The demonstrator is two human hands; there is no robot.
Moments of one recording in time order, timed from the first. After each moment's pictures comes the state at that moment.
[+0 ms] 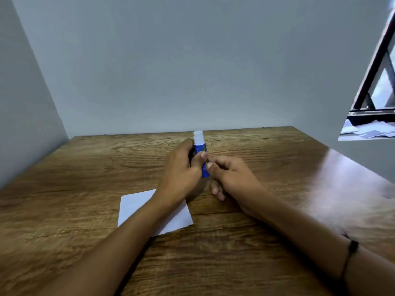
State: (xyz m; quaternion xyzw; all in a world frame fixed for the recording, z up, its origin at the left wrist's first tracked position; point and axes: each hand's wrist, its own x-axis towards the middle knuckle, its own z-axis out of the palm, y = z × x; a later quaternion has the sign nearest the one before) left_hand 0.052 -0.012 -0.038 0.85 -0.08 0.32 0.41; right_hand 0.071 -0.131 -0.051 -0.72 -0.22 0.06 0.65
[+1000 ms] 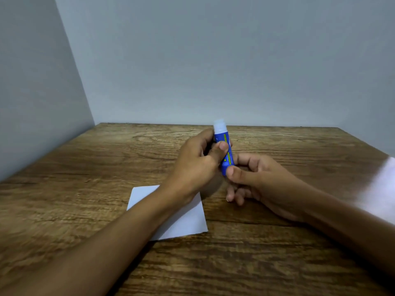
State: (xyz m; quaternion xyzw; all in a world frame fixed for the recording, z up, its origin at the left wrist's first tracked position) left_hand 0.054 -0.008 -0.037 0.76 -0.09 0.23 0.60; right_hand 0.090 -0.147 -0.048 -0.62 -0.32 0.26 0.67
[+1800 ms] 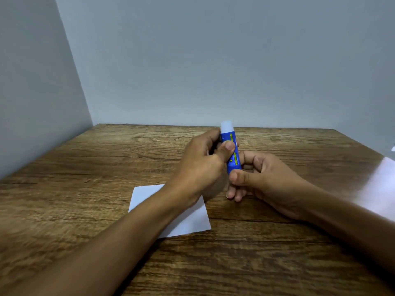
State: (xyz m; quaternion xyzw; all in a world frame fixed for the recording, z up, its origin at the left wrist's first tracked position) left_hand 0.049 -0.013 -0.035 0.76 -0.10 0.23 0.61; right_hand 0.090 -0.148 -0.050 -0.64 -0.31 0.23 0.66
